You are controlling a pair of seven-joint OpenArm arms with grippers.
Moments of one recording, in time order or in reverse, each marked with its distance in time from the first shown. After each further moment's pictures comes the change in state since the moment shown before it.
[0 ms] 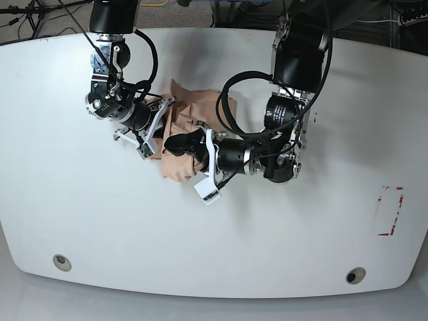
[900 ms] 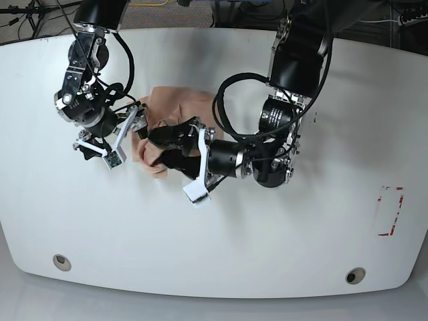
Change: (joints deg) left arm -1.9 0.0 3.7 0.0 -6.1 0.0 0.2; right arm -1.1 2.5 8.1 17.4 -1.1 0.2 -11.7
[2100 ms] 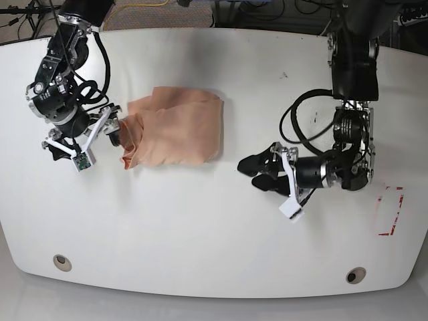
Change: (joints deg) left arm -0.2 -18.4 -11.6 0.0 -0.3 0.0 -1.0; right arm -0.3 3.0 7.8 9.8 7.2 0.2 -9.4
